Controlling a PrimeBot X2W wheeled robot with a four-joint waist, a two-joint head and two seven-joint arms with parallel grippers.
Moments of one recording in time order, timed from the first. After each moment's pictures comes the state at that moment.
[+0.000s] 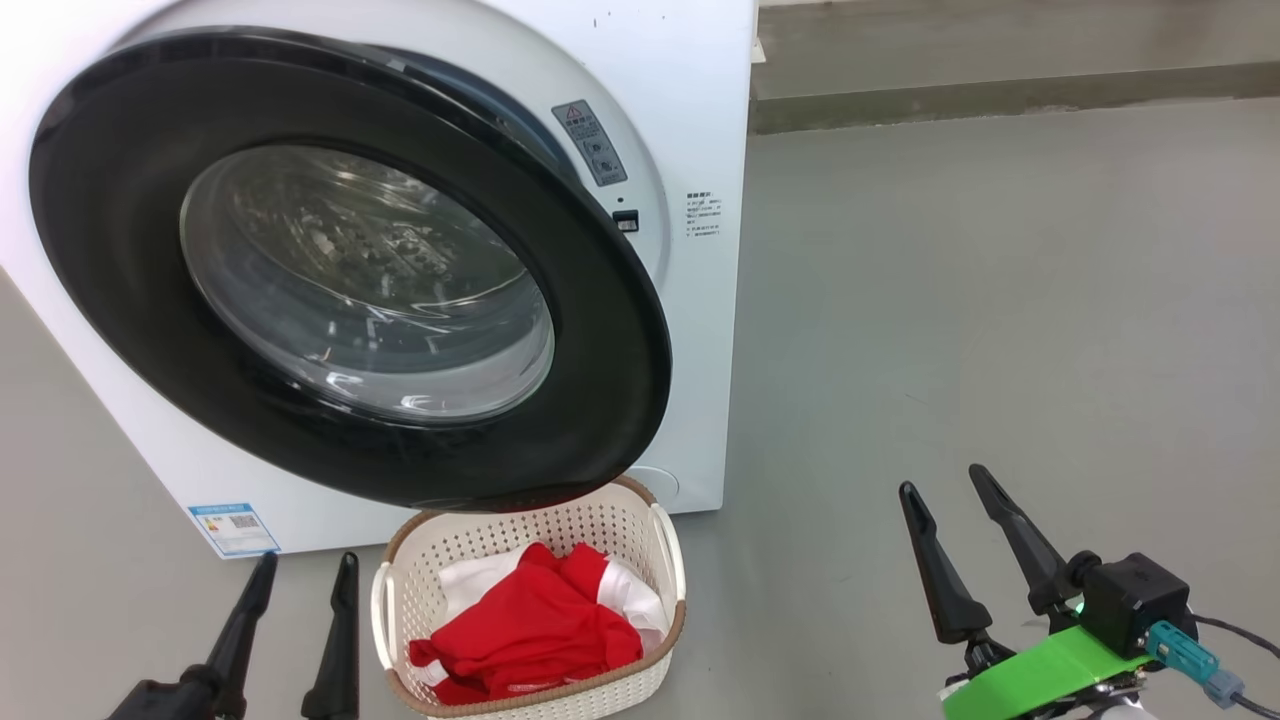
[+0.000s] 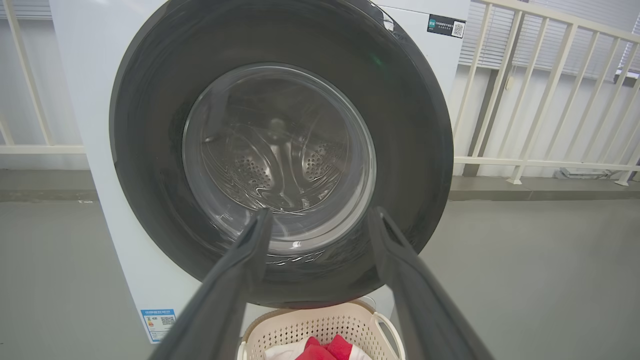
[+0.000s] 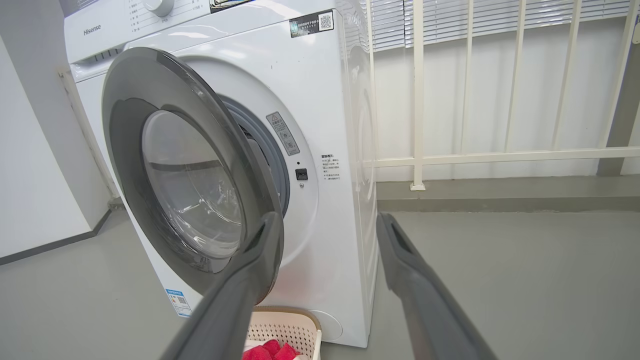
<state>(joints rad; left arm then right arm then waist) 0.02 0.10 0.03 0.14 -0.26 -0.12 -0.25 -0.03 -0.09 0.13 0.18 0.36 0.13 -0.26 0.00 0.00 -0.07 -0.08</state>
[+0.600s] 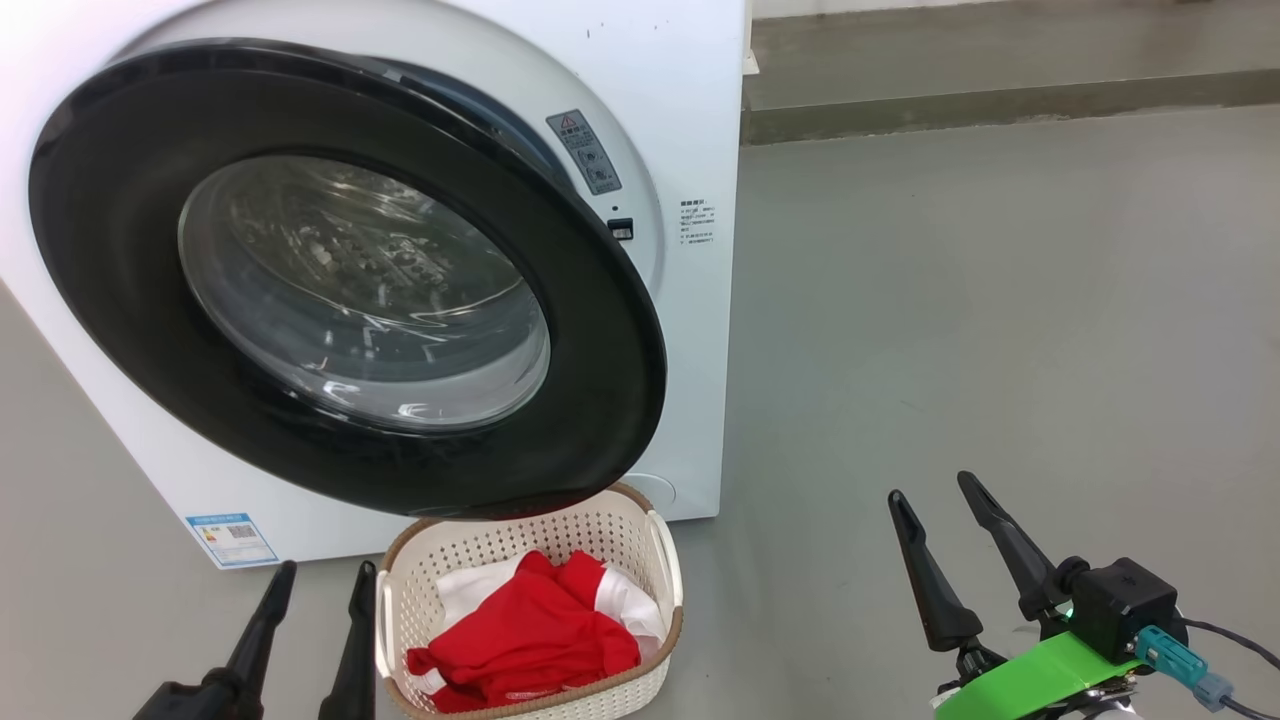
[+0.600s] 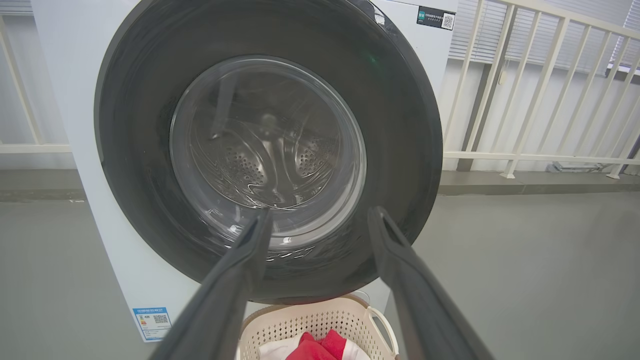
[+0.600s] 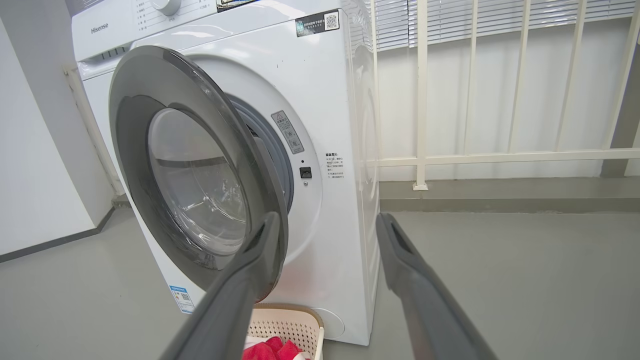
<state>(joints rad) 0.02 0.09 0.01 0.16 -0.25 -0.13 -0.25 -0.02 -0.09 0.15 0.19 0.36 0.13 -0.26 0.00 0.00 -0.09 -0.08</state>
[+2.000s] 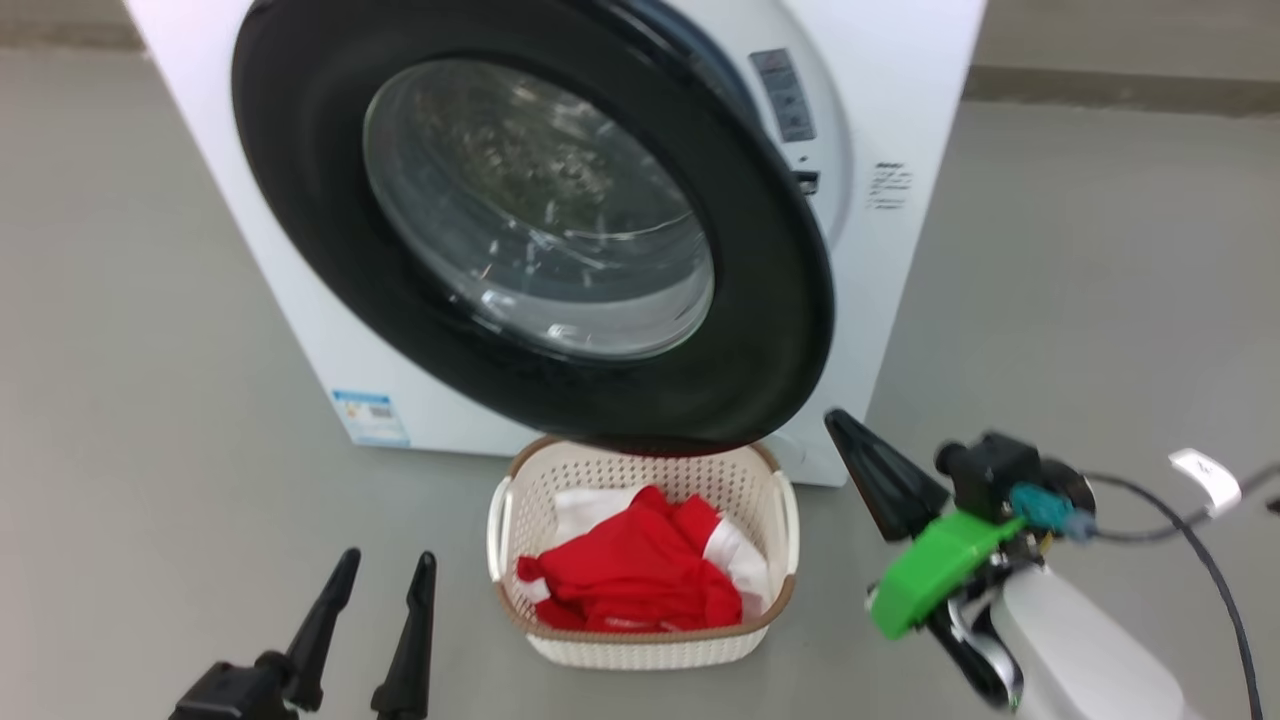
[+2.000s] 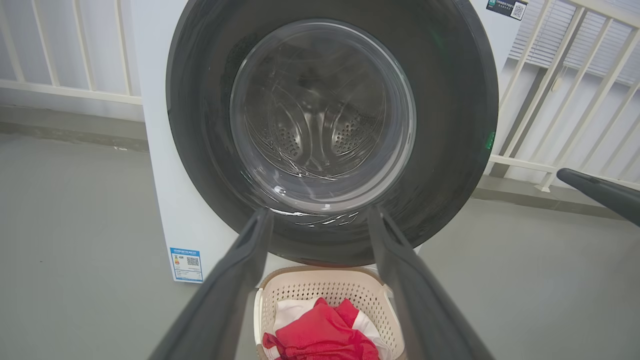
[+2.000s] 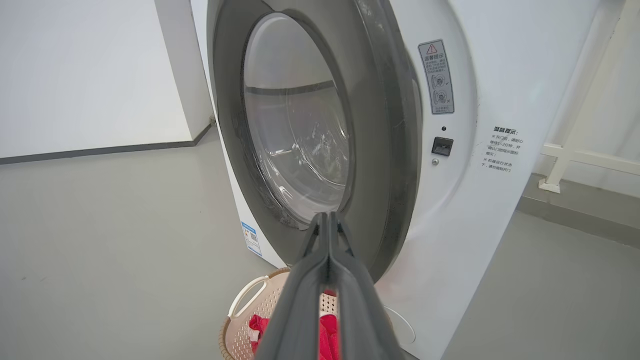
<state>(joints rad) 0.00 0.09 -0.09 0.18 -0.33 -0.13 -0.25 -0.38 -0.16 0.42 0.53 0.43 0.13 -0.26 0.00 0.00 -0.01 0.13</state>
